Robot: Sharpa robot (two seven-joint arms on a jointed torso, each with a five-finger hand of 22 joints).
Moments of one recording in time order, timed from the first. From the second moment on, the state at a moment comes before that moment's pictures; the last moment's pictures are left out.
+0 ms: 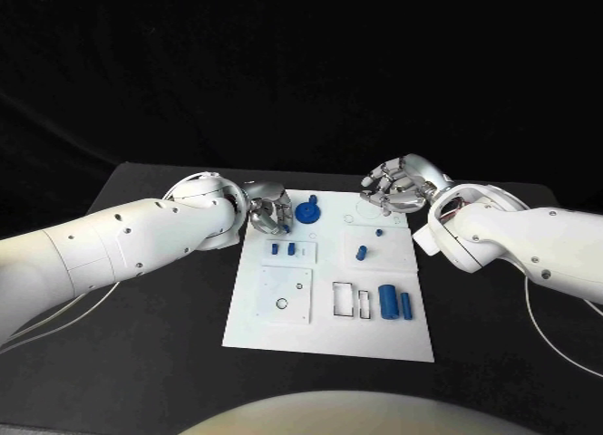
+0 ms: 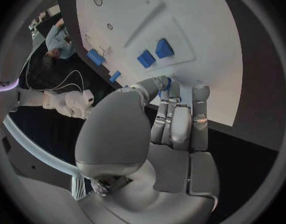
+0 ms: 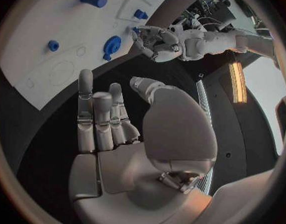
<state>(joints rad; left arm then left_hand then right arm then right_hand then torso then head) 1.20 -0.58 -0.06 1.21 -1.34 0.00 -0.05 1.42 -0.16 0.57 -0.02 0.24 0.95 0.14 0.33 0.40 1.04 0.07 0.50 0.23 1.40 0.00 1.43 1.06 0.17 1.12 0.11 0.86 1.29 1.26 -0.85 -0.15 1.56 -0.89 -0.56 -0.09 1.24 -0.26 0.55 0.19 0.26 0.81 0.15 0.37 0.40 0.98 0.07 0.87 0.68 1.28 0.01 1.06 0.88 0.17 1.09 0.11 0.49 0.82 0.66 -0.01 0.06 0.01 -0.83</state>
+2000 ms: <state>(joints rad) 1.20 -0.57 -0.06 1.20 -1.36 0.04 -0.10 1.33 -0.21 0.51 0.00 0.28 0.79 0.14 0.22 0.36 0.95 0.10 0.48 0.22 1.36 0.03 1.43 1.00 0.17 1.12 0.13 0.80 1.28 1.26 -0.86 -0.15 1.56 -0.91 -0.56 -0.10 1.24 -0.26 0.56 0.18 0.26 0.81 0.15 0.37 0.40 0.98 0.07 0.86 0.67 1.28 0.01 1.05 0.87 0.17 1.09 0.11 0.48 0.81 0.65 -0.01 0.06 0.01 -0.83</state>
